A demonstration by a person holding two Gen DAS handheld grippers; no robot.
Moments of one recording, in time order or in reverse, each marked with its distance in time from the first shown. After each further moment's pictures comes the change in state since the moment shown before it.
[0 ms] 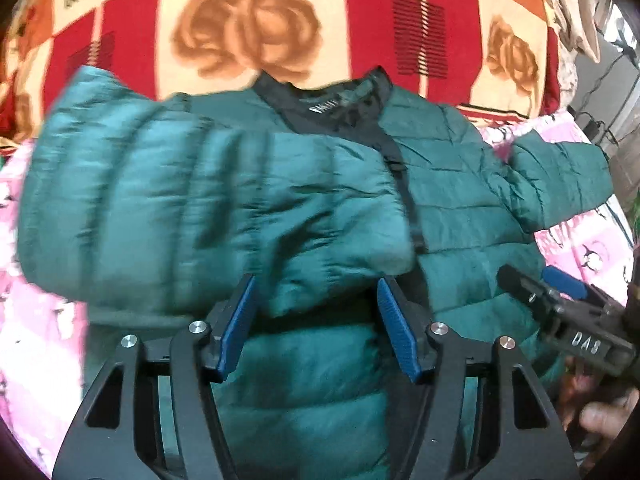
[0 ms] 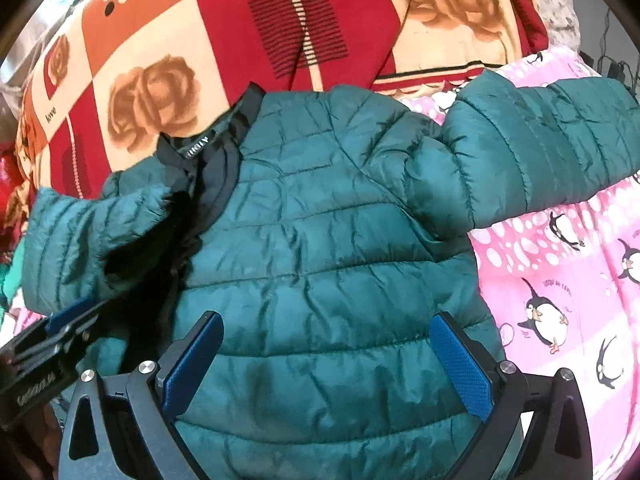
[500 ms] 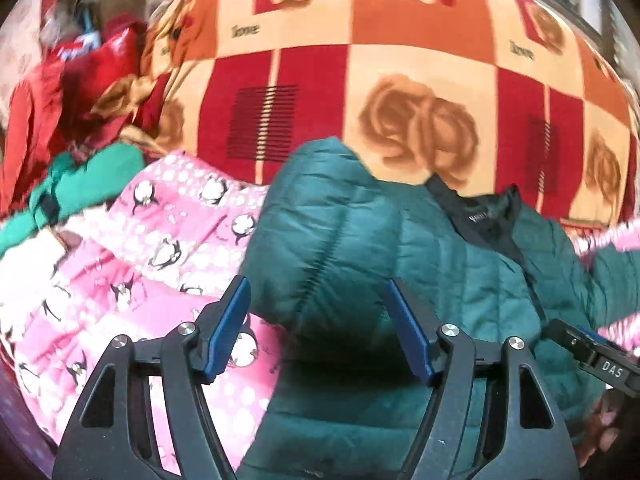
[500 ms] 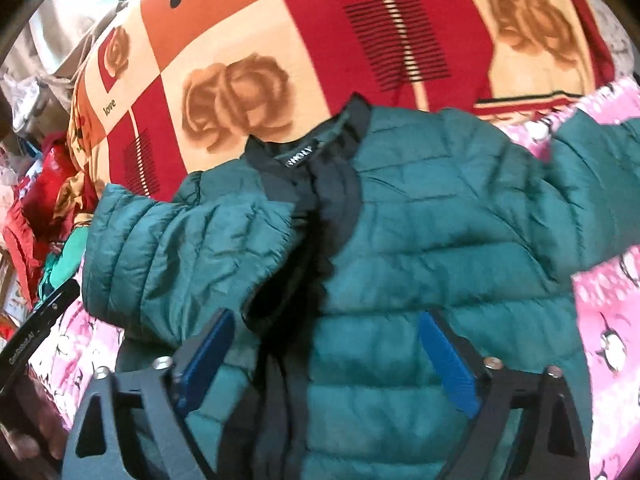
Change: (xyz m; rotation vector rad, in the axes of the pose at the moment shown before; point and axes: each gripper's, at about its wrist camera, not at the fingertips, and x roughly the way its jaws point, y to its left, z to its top) left arm -0.070 0.113 -0.003 -0.245 -0.247 0.279; right arm 0.000 0.076 0.023 -0.067 -0.009 0.191
